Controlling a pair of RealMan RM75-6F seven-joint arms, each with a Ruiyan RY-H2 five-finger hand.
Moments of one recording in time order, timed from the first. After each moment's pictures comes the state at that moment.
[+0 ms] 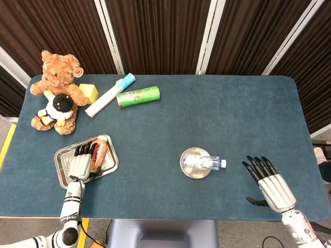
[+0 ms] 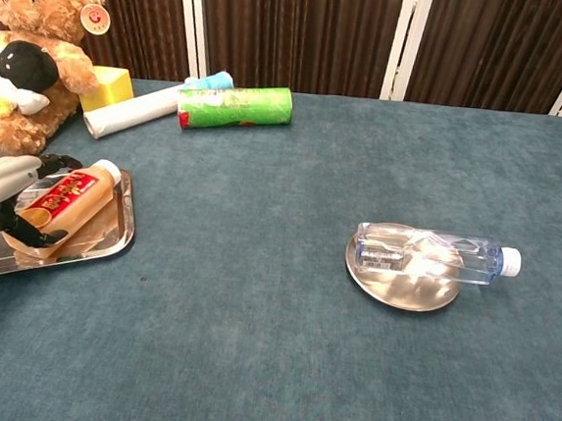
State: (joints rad) left arm -0.45 -1.67 -0.24 -1.46 0.92 1.16 0.56; right arm 0.16 -1.15 -0.06 -1.60 -1.72 1.40 -0.14
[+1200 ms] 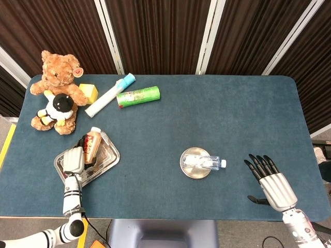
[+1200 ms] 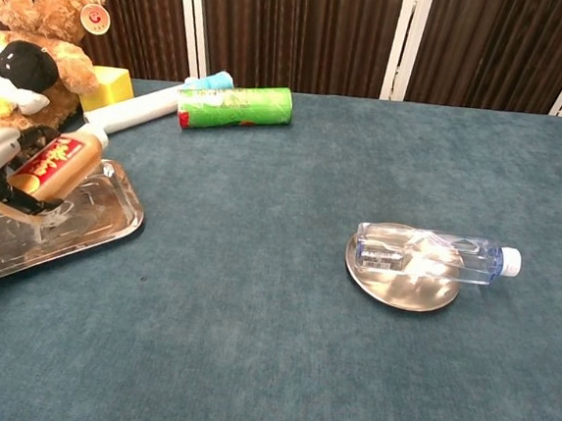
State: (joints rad) left arm -0.48 -1.75 -0.29 -1.30 0.93 1.25 0.37; right arm 0.16 -1.15 -0.05 -1.60 -1.70 1.40 -0.16
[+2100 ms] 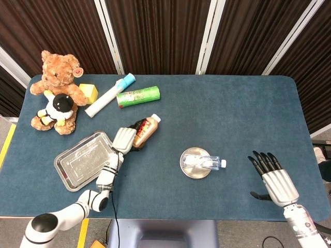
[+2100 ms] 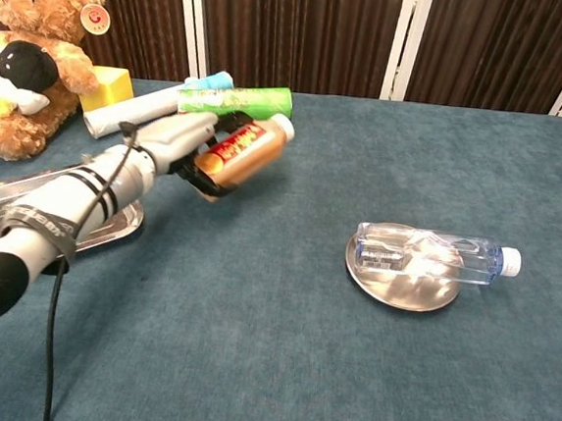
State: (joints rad) left arm -0.90 -2.06 -0.28 -0.63 1.32 0.94 -0.15; right arm 0.17 -1.15 -0.03 -1.60 -1.62 1.35 -0.15
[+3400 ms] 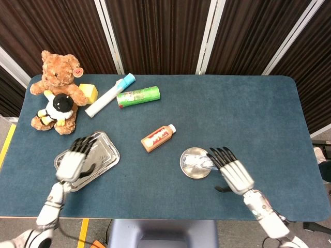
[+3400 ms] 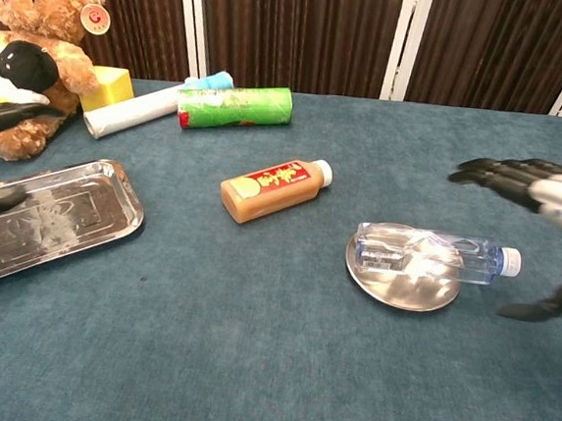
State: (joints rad) left arm -0.42 -1.48 0.00 -1.35 1.39 1.36 0.08; right arm 0.37 -1.38 0.07 -1.61 -1.57 1.12 -0.35
